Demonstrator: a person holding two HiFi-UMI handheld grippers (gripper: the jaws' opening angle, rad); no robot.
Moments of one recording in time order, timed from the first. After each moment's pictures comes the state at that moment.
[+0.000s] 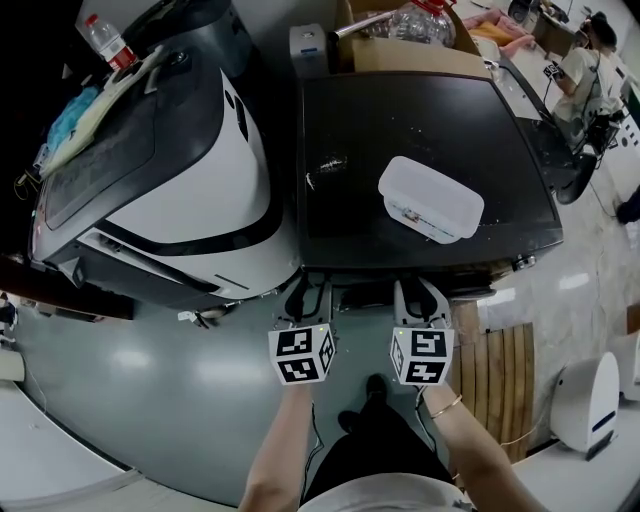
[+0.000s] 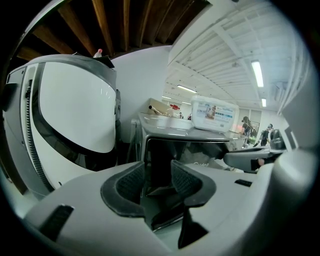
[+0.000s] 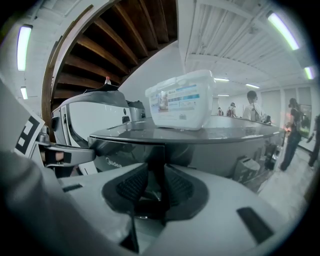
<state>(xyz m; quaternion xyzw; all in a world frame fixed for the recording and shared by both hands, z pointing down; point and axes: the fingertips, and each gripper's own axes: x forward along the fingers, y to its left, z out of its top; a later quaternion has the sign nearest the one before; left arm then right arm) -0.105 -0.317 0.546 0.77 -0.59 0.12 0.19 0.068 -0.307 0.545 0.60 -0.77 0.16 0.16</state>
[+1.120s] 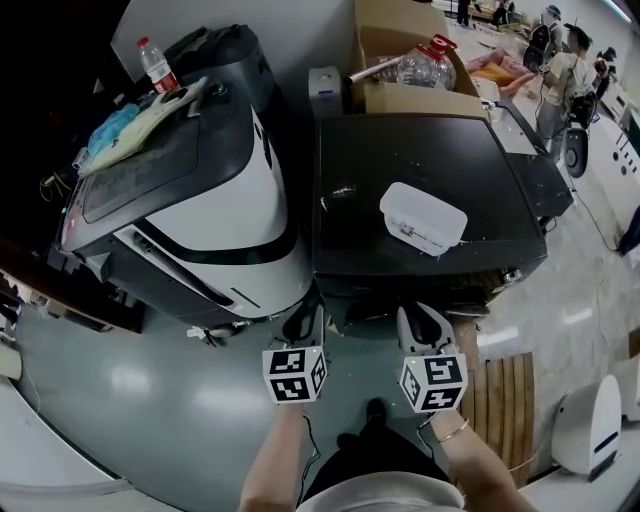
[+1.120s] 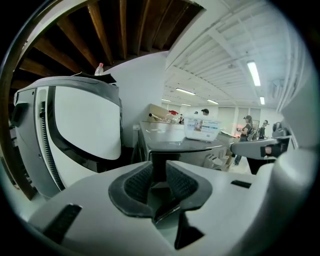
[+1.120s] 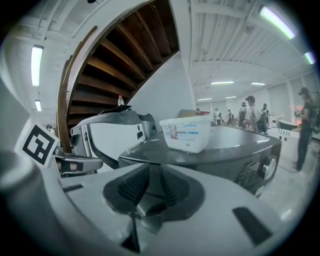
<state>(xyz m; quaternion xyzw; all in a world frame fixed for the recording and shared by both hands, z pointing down) -0.122 -0.260 0.493 0.77 -0.60 0.12 0.17 0.063 -0.247 0.472 0.55 -0.81 0.15 0.10</state>
